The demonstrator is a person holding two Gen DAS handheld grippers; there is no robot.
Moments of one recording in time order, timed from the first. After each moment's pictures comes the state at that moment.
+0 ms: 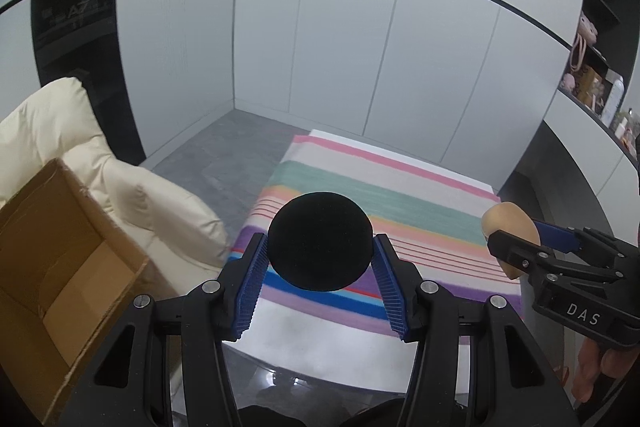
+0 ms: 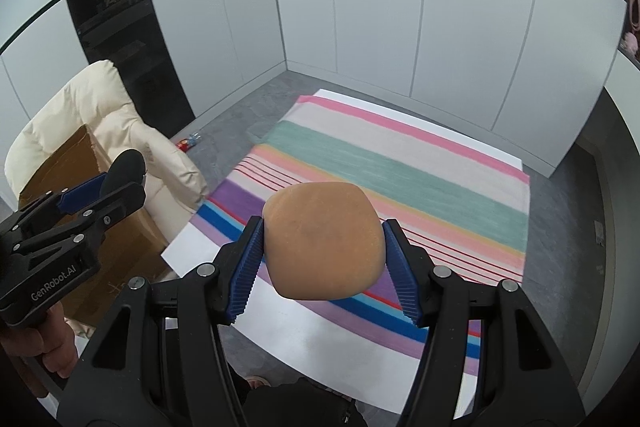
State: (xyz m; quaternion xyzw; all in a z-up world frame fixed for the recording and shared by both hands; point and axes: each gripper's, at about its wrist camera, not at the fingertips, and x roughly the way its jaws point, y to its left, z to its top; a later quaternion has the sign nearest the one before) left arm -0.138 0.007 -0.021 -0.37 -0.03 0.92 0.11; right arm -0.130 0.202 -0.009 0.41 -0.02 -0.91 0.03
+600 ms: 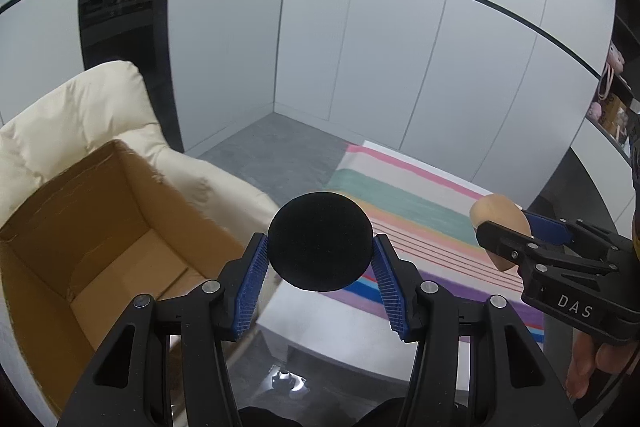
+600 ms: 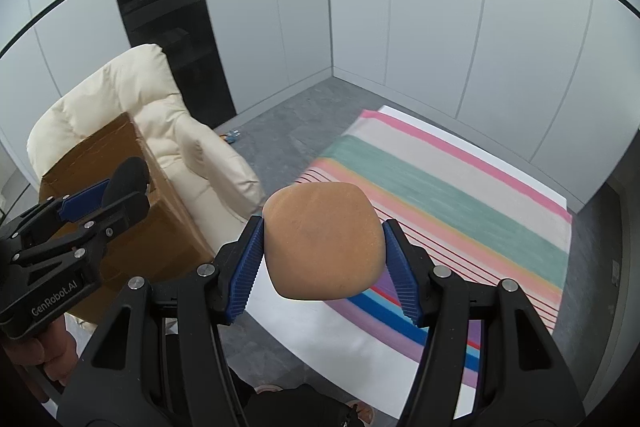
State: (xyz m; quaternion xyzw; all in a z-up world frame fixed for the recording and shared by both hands) left arm -0.120 -0.074 -0.014 -0.36 -0.05 0.93 0.05; right arm -0.153 0.113 0.000 0.40 0.01 -0.91 0.10
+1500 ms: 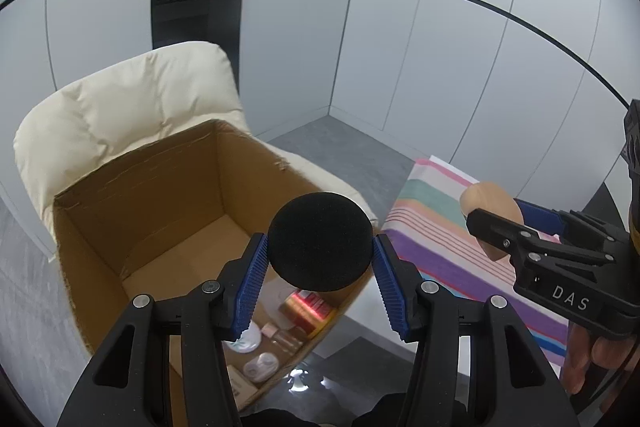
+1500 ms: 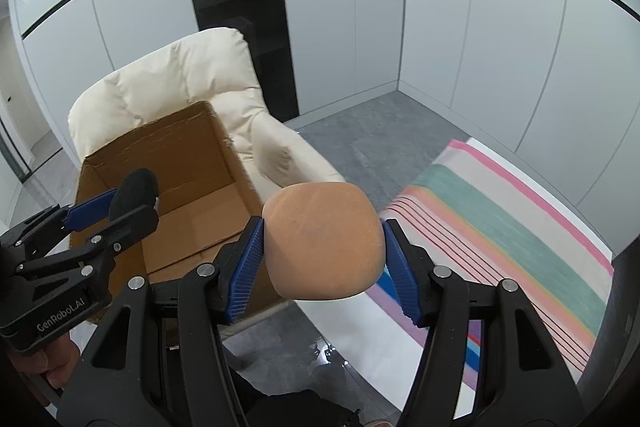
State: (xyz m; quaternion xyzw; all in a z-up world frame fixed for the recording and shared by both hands) left arm -0.081 -0.169 -0.008 -0.35 -0.09 0.93 -0.04; right arm -0.162 -0.007 0.006 0.38 0.05 -0.90 0.19
